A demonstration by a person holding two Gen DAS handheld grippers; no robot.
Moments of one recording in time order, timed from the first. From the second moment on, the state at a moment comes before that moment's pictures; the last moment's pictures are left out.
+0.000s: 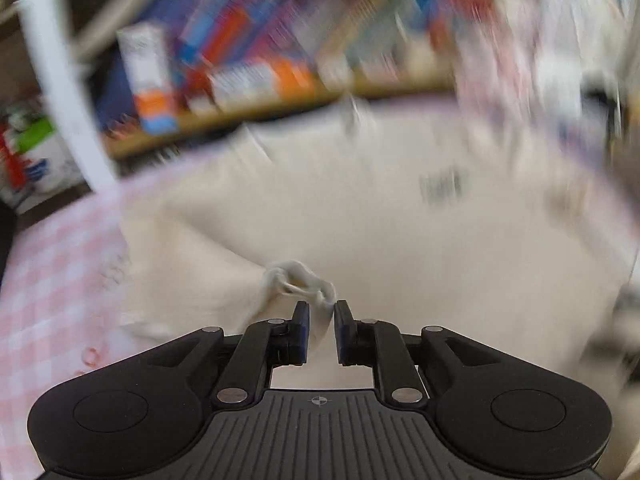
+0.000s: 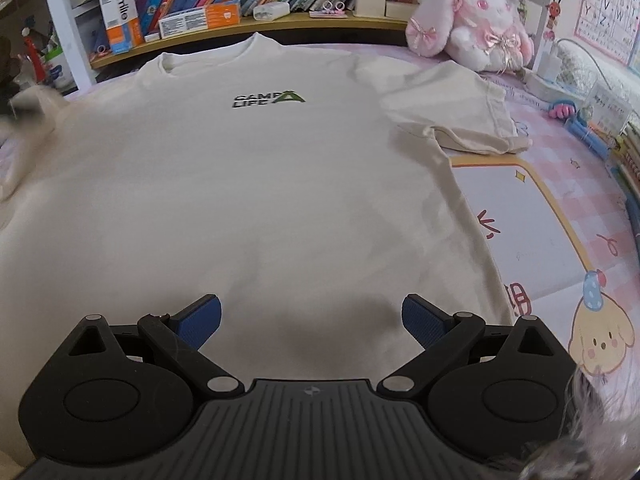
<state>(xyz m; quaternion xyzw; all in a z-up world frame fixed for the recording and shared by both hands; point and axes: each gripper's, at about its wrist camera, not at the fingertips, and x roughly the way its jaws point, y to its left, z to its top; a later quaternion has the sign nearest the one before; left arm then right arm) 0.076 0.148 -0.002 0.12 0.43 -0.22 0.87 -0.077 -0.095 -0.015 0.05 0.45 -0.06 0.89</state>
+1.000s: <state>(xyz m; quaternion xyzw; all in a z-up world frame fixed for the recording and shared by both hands) 0.194 0.131 0.005 -0.11 0.41 -0.18 0.88 -0.083 -0.113 -0.026 0.03 0.44 -0.04 0.90</state>
